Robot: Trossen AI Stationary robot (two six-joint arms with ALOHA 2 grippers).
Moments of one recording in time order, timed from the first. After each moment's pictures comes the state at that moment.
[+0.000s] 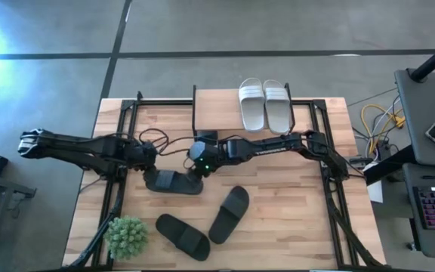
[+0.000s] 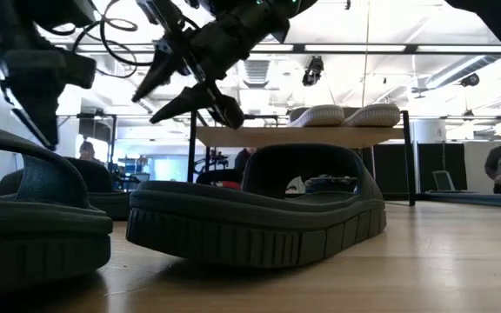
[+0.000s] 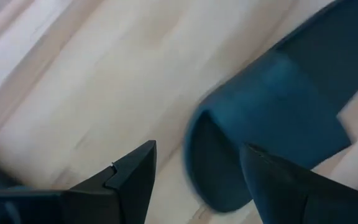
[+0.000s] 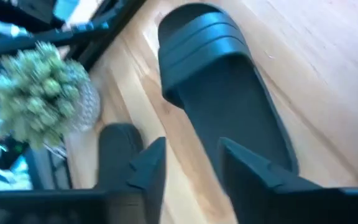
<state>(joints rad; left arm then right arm) -0.05 0.82 0.65 -1.05 -0.17 -0.74 0.03 2.18 1.83 -0.41 -0.18 0.82</state>
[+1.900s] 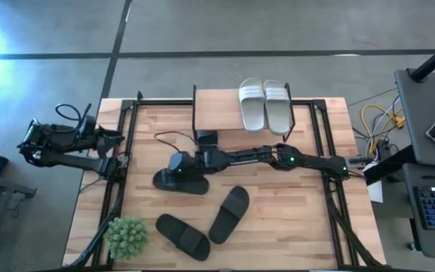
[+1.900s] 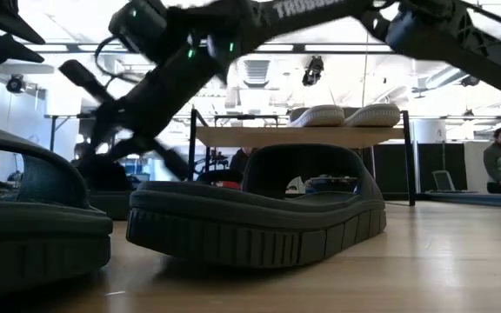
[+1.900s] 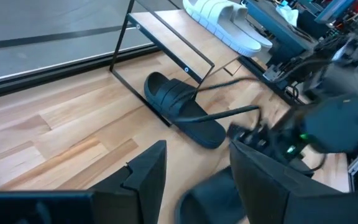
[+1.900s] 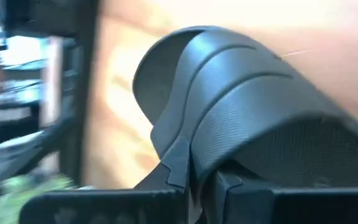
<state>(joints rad) -0.15 0.17 0.88 -1.25 -0.53 -0.78 0.04 2.60 2.35 -0.57 -0.01 1.31</state>
